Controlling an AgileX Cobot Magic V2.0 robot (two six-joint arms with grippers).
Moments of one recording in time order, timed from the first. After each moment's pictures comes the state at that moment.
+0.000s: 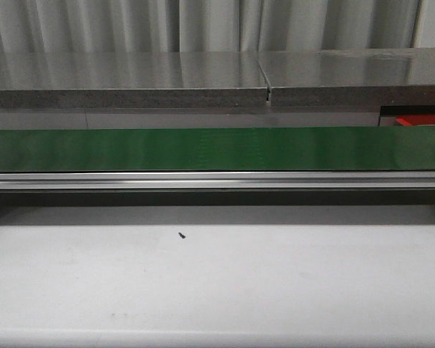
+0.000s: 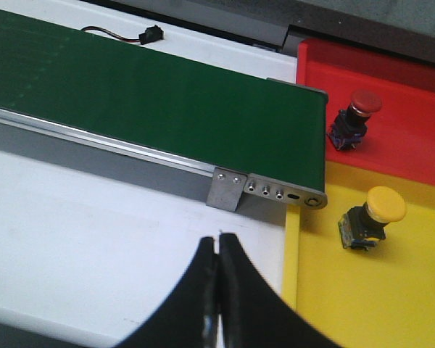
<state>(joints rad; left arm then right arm) 0.24 1.68 -1.39 -0.32 0.74 0.06 -0.10 0.46 -0.53 0.21 0.64 -0.37</state>
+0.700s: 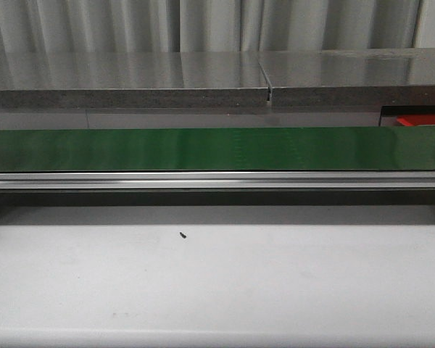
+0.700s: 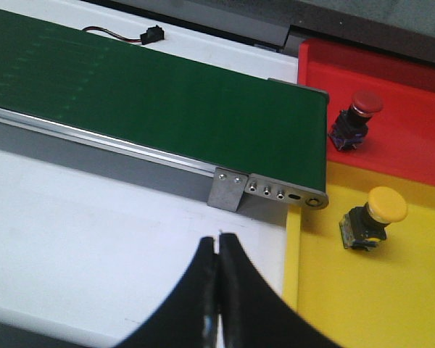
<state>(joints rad) 0.17 1.78 -1.39 -0.34 0.75 0.13 -0.10 0.46 -0.53 0.21 0.64 -0.37</state>
